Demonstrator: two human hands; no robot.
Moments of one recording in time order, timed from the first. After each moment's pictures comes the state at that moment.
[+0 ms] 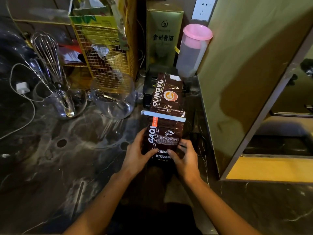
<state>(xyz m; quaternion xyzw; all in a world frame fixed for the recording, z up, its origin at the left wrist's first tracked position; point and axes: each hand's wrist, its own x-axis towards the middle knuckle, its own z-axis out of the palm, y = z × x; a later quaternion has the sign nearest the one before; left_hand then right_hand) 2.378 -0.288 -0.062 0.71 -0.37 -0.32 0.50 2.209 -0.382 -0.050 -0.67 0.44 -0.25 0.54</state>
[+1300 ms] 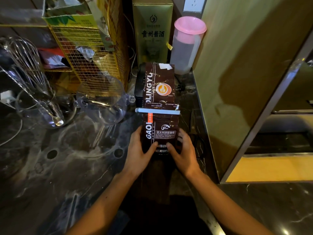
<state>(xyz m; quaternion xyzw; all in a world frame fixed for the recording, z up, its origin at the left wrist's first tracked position) 2.376 -0.329 -0.067 0.75 -0.38 -0.26 0.48 2.223 -0.427 -0.063 -0.74 0.43 -0.22 0.47</state>
